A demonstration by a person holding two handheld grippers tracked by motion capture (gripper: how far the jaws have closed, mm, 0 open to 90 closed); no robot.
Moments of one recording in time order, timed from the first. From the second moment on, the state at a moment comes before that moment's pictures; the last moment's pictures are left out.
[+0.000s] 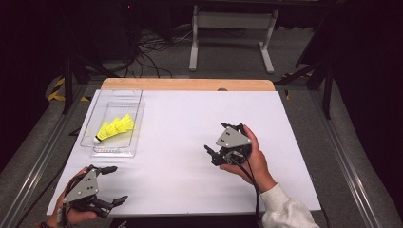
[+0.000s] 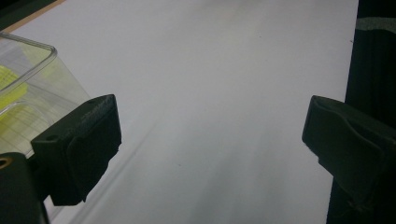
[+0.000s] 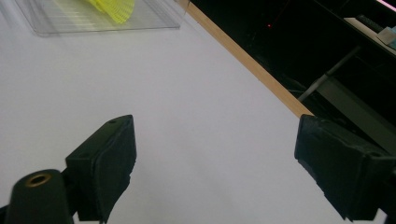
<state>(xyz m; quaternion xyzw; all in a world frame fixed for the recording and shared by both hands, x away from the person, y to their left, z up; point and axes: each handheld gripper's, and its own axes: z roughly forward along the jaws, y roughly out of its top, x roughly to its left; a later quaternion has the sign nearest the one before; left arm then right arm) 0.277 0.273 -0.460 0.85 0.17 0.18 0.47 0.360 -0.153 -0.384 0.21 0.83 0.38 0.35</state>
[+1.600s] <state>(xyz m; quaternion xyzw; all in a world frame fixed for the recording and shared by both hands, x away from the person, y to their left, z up) 0.281 0.273 -0.459 0.85 0.17 0.18 0.47 0.324 -0.202 -0.412 0.21 0.82 0.39 0.36</state>
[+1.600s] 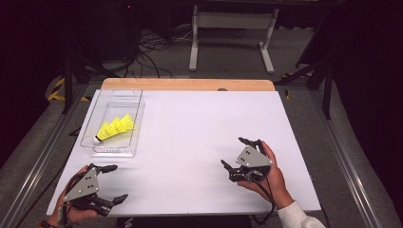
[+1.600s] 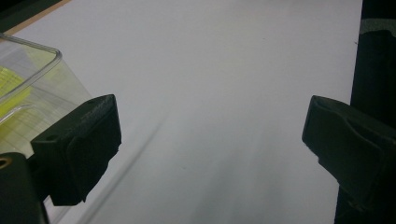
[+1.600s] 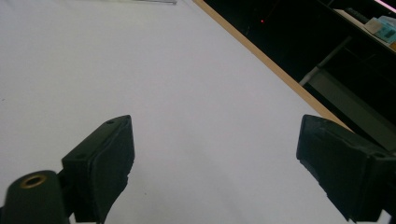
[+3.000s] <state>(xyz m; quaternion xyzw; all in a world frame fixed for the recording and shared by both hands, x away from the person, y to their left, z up) 0.280 0.265 -0.449 0.81 0.20 0.23 0.50 0.295 -0.234 -0.453 0.22 0.83 0.40 0.33</state>
